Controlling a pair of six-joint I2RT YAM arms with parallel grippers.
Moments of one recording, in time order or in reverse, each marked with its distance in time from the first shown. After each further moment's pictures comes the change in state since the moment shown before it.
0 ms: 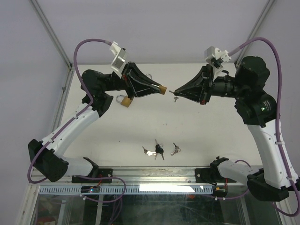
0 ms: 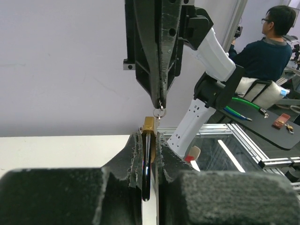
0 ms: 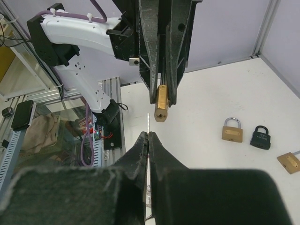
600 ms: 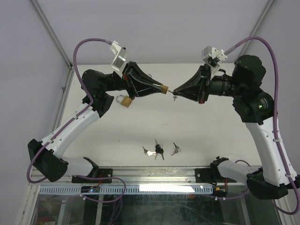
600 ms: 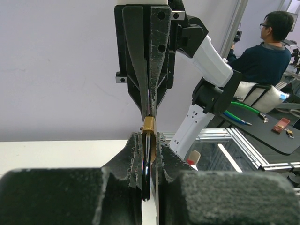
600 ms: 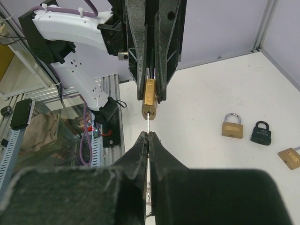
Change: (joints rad) left arm -0.022 0.003 0.017 -0.016 -0.040 0.005; right arm 0.001 0.013 -0.006 -0.005 0.005 -0.014
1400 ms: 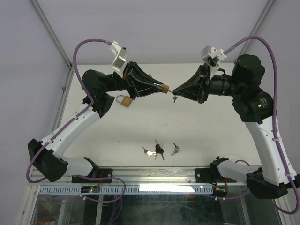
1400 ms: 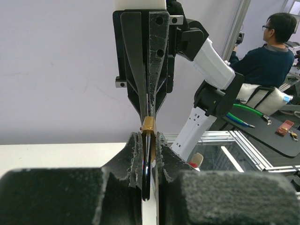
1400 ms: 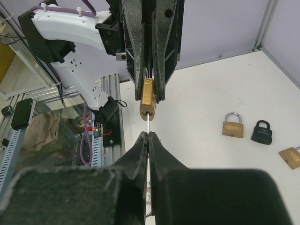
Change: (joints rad) left arm -0.018 0.000 0.002 -0.002 -0.024 0.013; right arm 0.000 0.007 0.000 -0.001 -0.005 0.001
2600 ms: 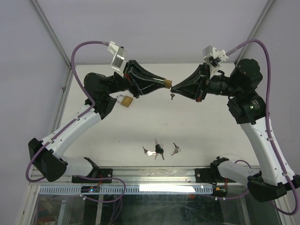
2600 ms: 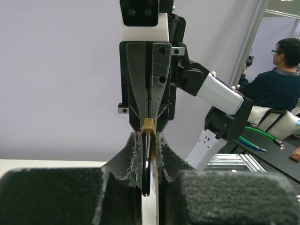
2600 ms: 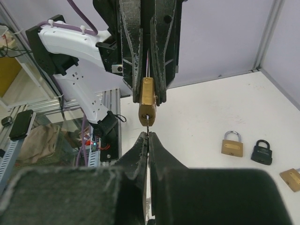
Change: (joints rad) left arm -0.037 -0.001 -0.014 0.053 -0.135 0.005; right arm -0.013 -0.043 -0.139 0.269 -0.004 0.116
